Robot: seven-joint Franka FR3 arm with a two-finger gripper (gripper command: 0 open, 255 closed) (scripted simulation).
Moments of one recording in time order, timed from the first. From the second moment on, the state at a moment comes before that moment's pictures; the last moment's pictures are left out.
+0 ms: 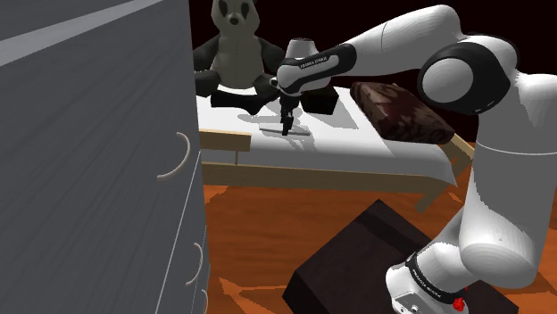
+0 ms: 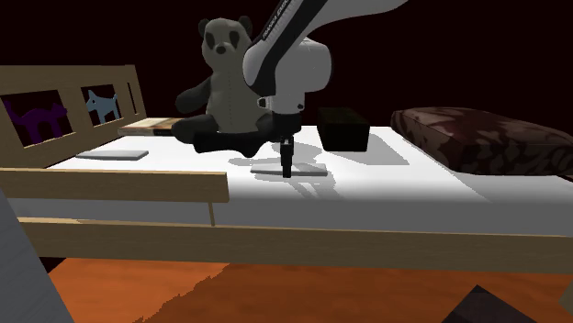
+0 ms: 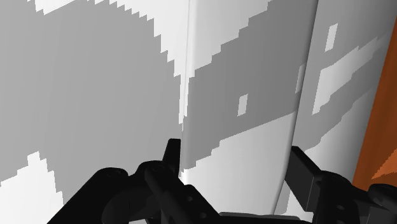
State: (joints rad) arm 0.13 0.47 -0.19 -1.70 0.09 2.16 -1.06
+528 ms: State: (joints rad) arm 0.13 0.45 -0.19 -1.68 0.08 2.13 -1.06
